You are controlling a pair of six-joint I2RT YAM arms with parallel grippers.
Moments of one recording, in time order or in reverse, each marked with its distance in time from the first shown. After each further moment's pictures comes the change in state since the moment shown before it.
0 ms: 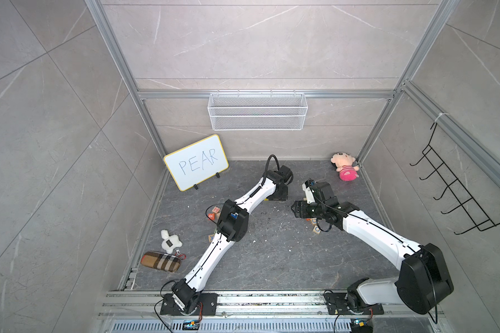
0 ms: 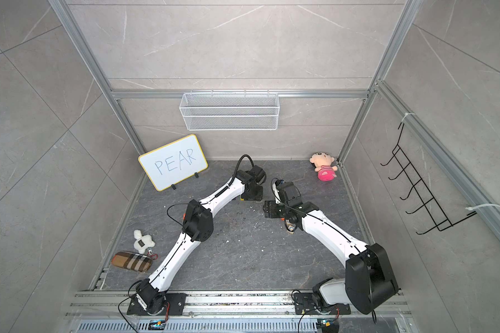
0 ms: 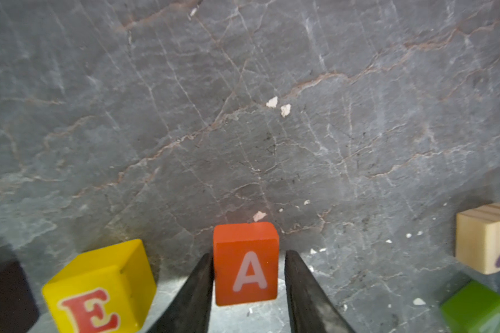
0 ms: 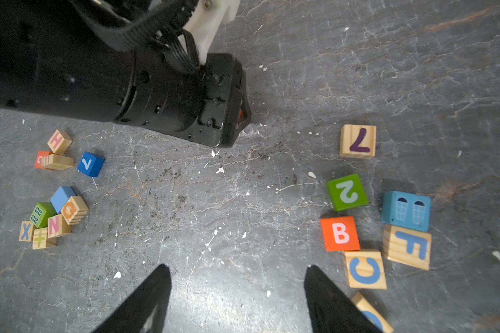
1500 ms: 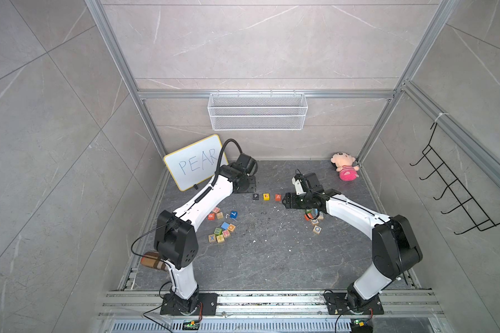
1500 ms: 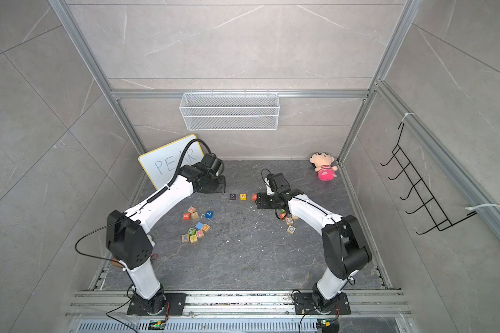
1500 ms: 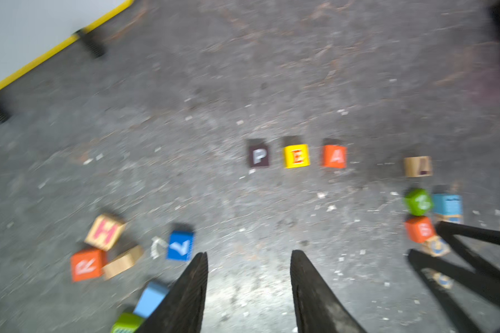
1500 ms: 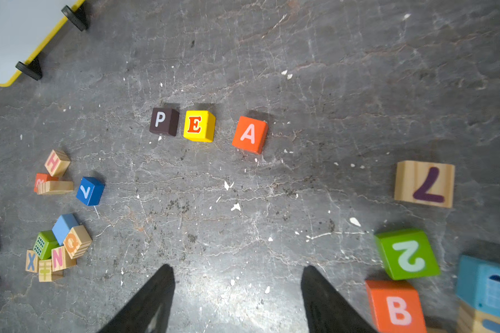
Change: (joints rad) left arm 0.196 -0.944 -0.982 0.209 -0.086 0.086; right arm -0.004 0.306 0.212 0.013 -0.076 0.032
